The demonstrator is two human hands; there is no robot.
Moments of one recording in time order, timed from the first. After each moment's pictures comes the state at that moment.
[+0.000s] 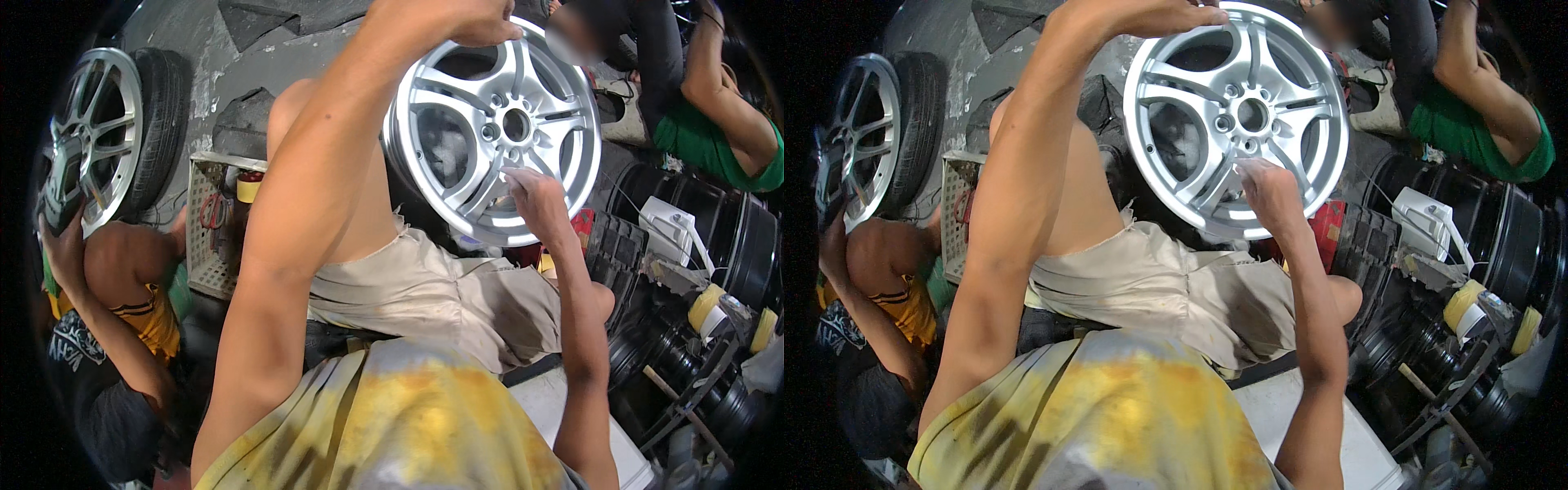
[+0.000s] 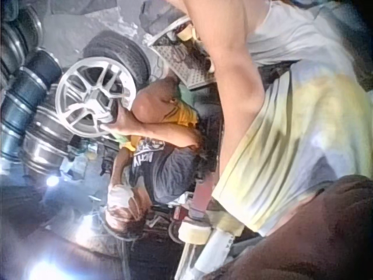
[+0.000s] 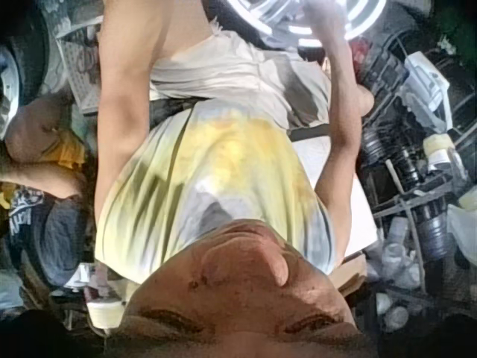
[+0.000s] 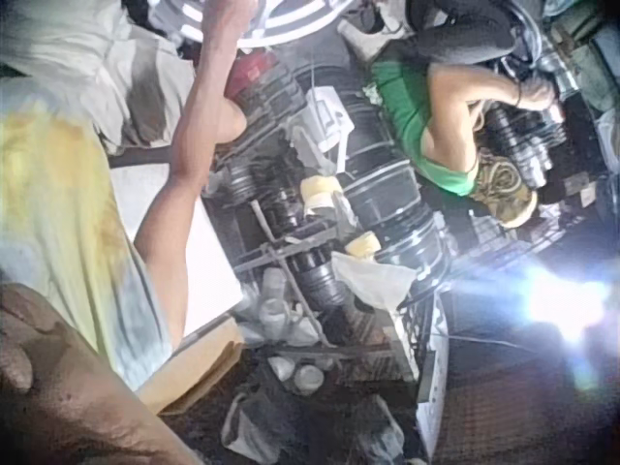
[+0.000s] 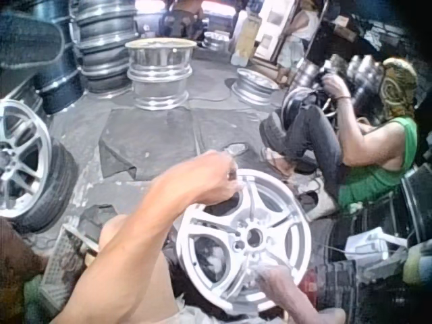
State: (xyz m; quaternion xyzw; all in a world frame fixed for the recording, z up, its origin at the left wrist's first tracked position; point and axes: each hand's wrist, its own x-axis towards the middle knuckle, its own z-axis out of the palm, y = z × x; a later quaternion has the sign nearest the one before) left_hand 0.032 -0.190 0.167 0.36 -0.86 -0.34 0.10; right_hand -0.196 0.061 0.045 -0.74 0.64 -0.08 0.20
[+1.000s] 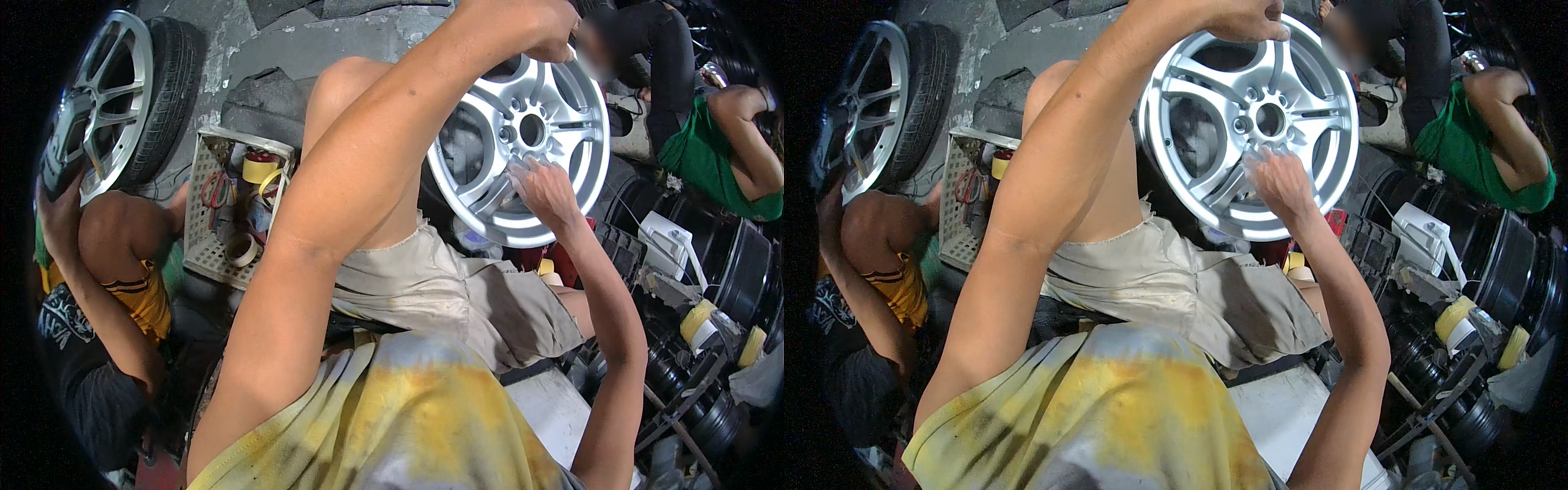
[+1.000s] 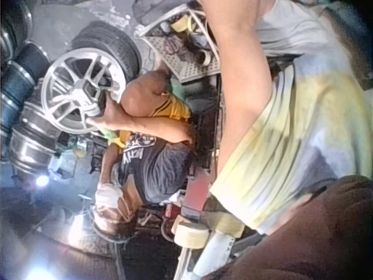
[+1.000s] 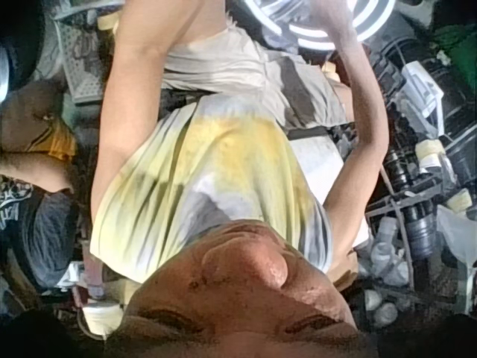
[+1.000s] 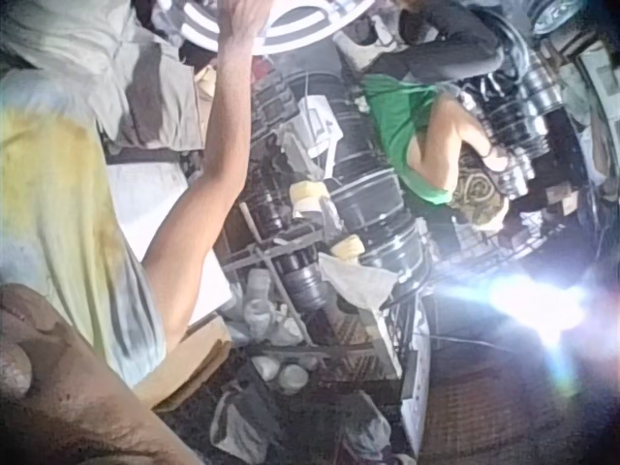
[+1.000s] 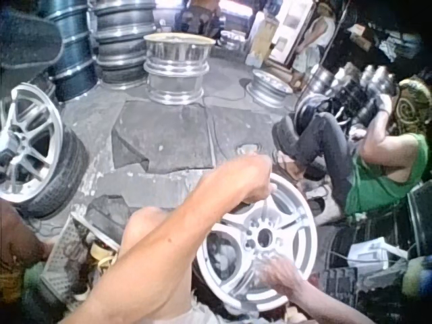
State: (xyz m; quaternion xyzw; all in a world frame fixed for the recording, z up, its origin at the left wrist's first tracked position) left_hand -0.007 -0.195 0.143 0.35 -0.89 -0.28 0.11; right_hand -0.205 0.036 0.028 -0.81 0.54 0.22 0.07
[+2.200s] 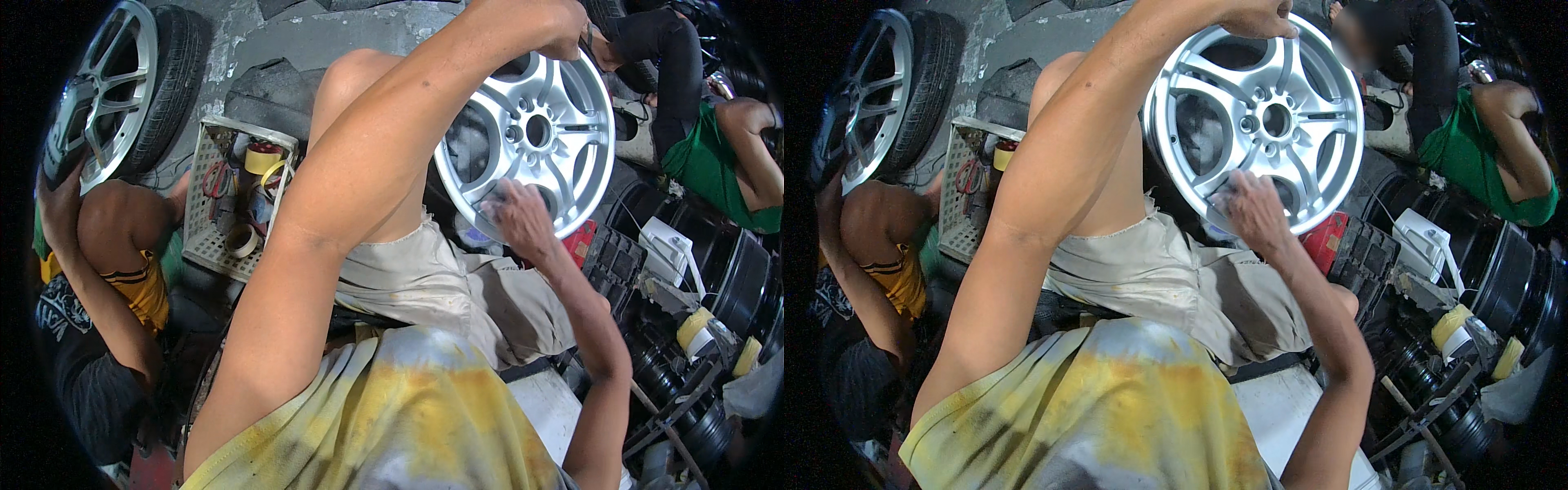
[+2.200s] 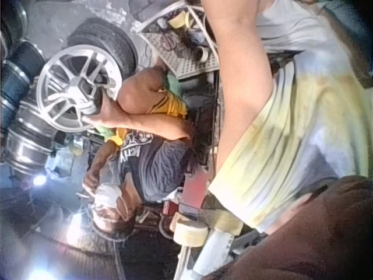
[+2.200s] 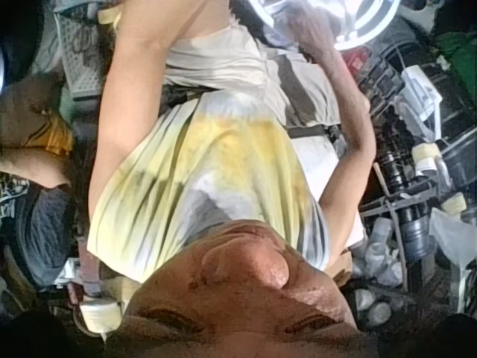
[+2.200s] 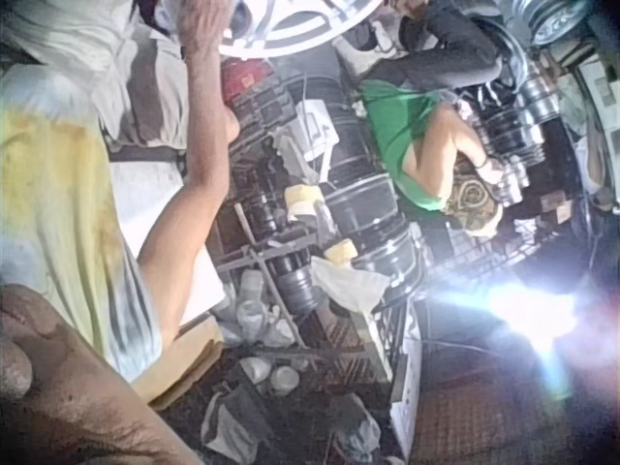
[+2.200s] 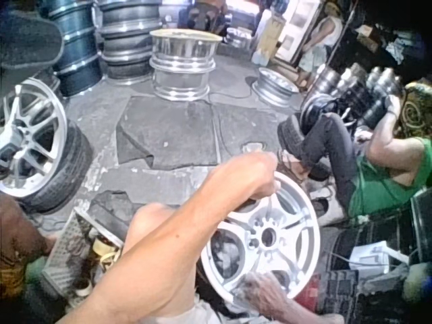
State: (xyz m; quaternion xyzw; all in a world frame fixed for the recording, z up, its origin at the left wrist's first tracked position) left_hand -0.001 -0.197 0.147 0.37 -0.87 -0.31 0.11; right_hand -0.154 0.075 0.039 -0.82 0.52 0.09 0.22
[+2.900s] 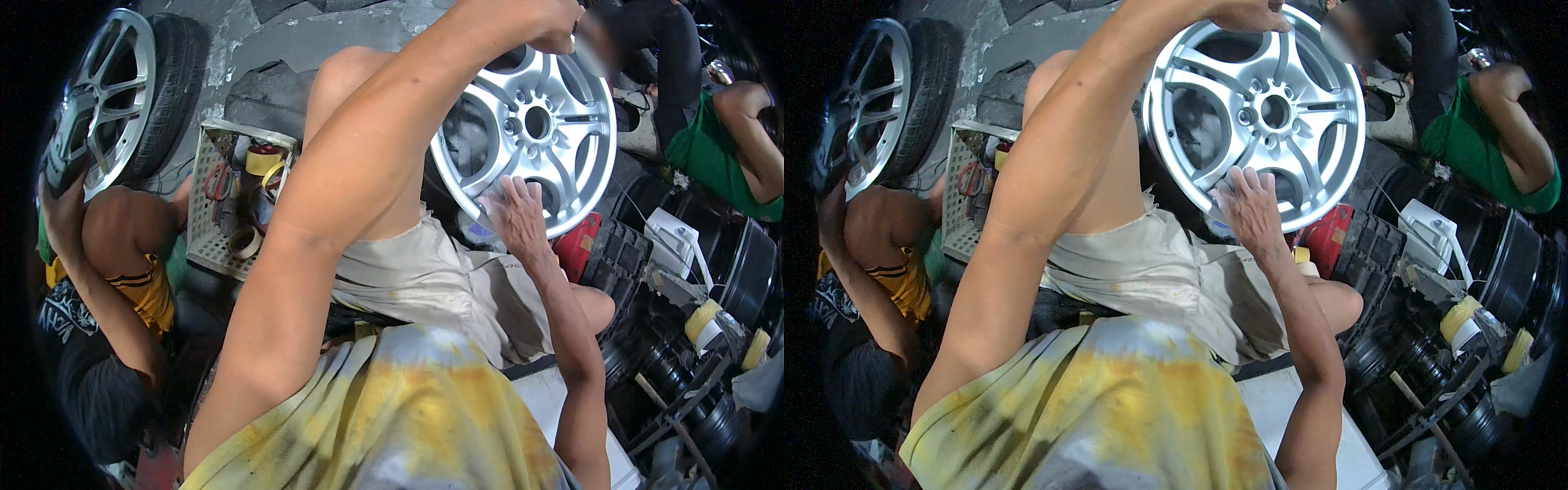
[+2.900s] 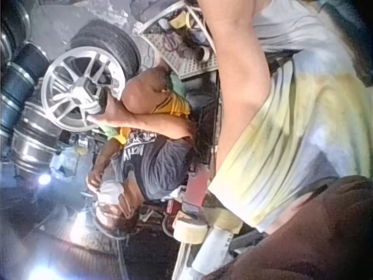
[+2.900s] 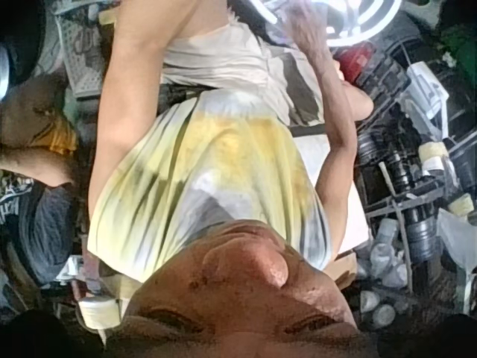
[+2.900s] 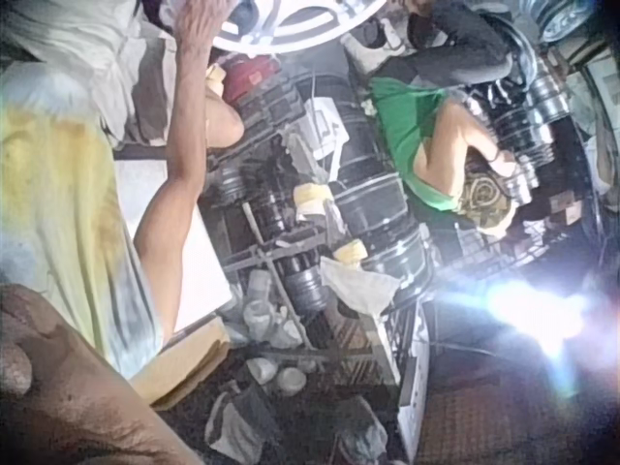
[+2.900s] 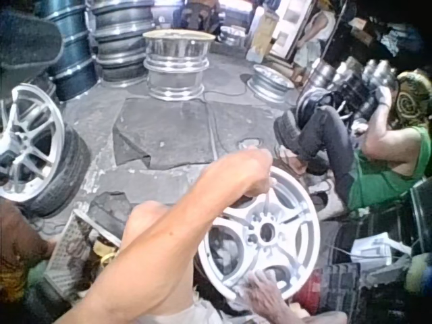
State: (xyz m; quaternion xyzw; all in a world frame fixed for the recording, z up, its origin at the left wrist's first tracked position) left_hand -0.010 -0.198 0.142 0.38 -0.88 -0.29 0.07; right_hand -0.144 0.100 0.023 -0.81 0.57 0.07 0.11
